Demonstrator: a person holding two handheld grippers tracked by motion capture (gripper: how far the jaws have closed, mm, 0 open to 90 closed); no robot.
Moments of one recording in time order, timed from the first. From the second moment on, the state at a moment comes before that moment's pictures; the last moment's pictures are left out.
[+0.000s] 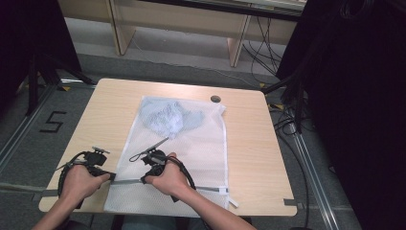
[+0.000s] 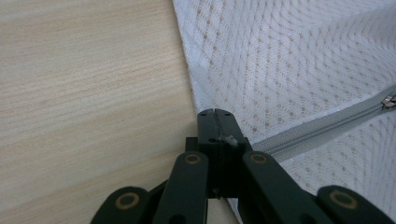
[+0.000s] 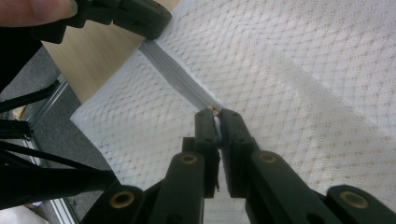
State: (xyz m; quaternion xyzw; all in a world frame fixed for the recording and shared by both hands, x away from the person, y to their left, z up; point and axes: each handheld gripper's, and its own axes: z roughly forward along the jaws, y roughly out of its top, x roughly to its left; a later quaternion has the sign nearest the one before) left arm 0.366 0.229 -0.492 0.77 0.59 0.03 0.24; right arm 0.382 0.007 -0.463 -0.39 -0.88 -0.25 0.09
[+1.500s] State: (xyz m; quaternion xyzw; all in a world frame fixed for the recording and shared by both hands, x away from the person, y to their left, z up) left arm 0.366 0.229 -0.493 0.77 0.59 0.03 0.24; right arm 0.382 -0.007 -0.461 -0.41 -0.88 -0.24 0.09
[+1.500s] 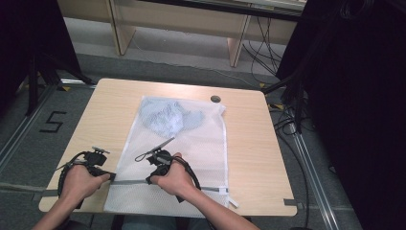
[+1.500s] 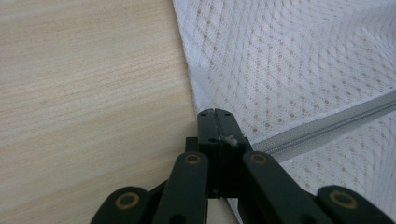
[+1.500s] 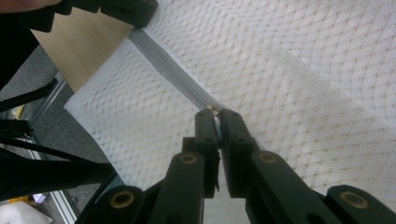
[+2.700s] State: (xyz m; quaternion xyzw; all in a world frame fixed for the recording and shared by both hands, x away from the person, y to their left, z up) left arm 0.366 0.229 -0.493 0.77 0.59 0.03 0.24; right arm 0.384 -0.023 -0.456 -0.41 -0.87 -0.24 0.08
